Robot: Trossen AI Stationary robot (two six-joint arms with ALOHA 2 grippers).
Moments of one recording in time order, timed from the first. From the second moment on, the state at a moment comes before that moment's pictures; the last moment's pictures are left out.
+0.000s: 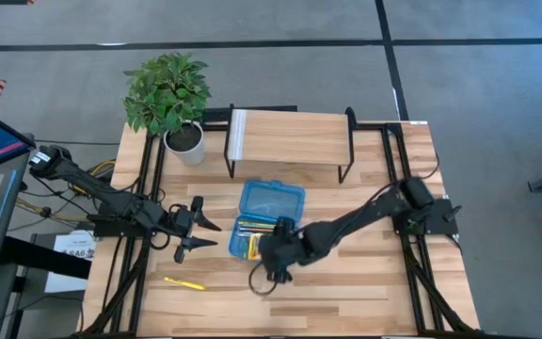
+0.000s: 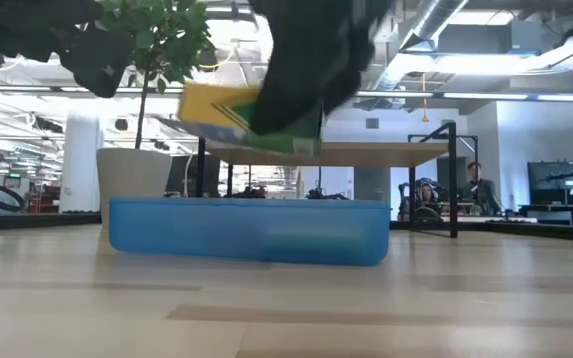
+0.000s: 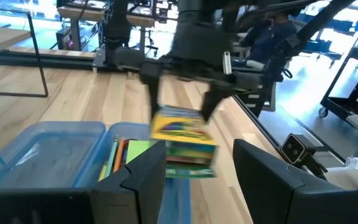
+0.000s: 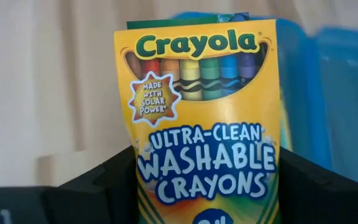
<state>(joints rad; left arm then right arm) -0.45 0.76 0.24 0.36 -0.22 -0.20 0.37 2.03 1.60 -0.60 0.34 0.44</state>
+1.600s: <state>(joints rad) -0.45 0.76 0.24 0.35 -0.24 -0.20 0.36 1.85 1.41 -0.53 0.53 0.48</state>
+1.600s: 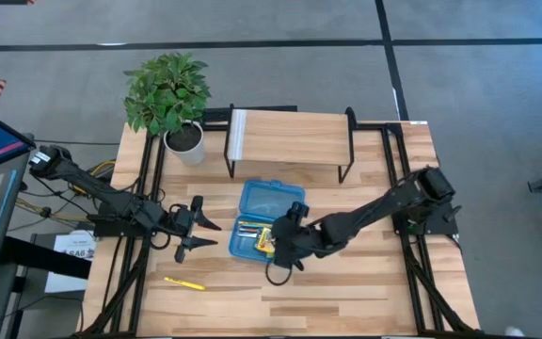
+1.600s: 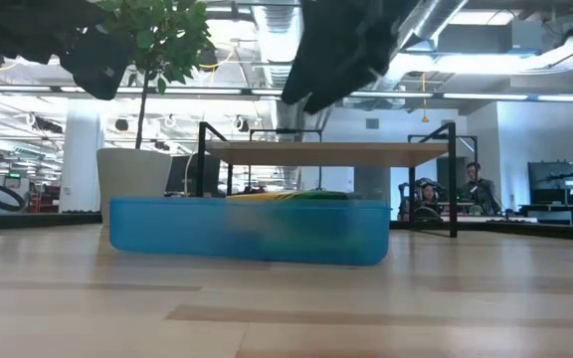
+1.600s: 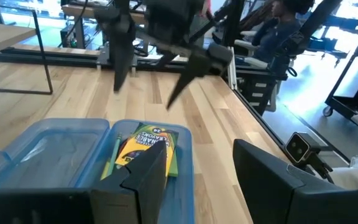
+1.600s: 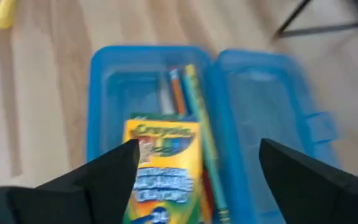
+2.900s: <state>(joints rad) -0.98 1.08 0.37 -0.03 -0.37 -0.79 0.44 1.58 0.94 0.07 0.63 0.44</state>
